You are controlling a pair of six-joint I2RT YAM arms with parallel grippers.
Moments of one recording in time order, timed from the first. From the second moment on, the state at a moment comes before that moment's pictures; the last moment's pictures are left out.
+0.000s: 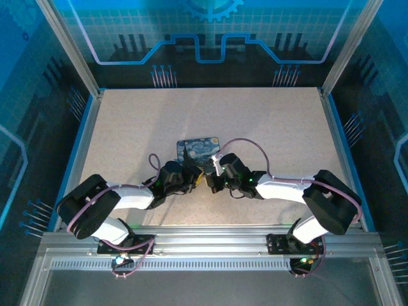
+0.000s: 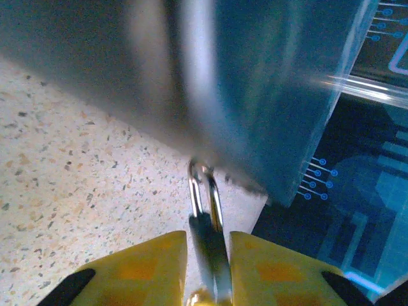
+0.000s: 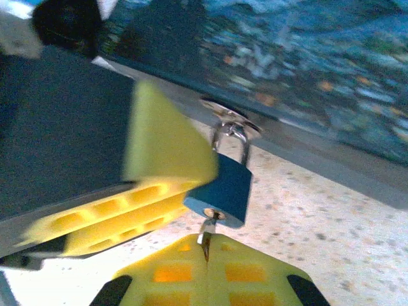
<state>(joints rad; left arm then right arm) -0.68 1.47 0.38 0.58 0.13 -1.68 0.82 1.51 0.67 0.11 -0.13 0.44</state>
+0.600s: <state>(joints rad) -0.69 1.31 0.37 0.40 0.10 -1.60 0.68 1.51 0.61 0.21 -0.23 0.53</state>
